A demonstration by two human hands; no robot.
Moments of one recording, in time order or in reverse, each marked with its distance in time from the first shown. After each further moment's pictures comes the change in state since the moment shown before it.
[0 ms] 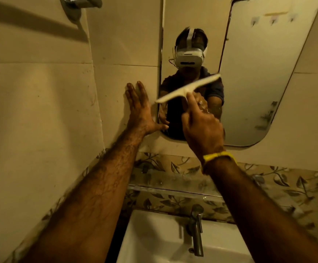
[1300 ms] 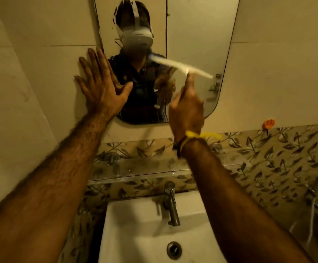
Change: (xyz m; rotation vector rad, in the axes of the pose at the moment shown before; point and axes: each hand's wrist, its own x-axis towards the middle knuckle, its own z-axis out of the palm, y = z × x) left_hand 0.023 0.026 0.019 0.214 0.225 0.168; right_hand -0.010 0.034 -0.021 0.070 0.295 0.429
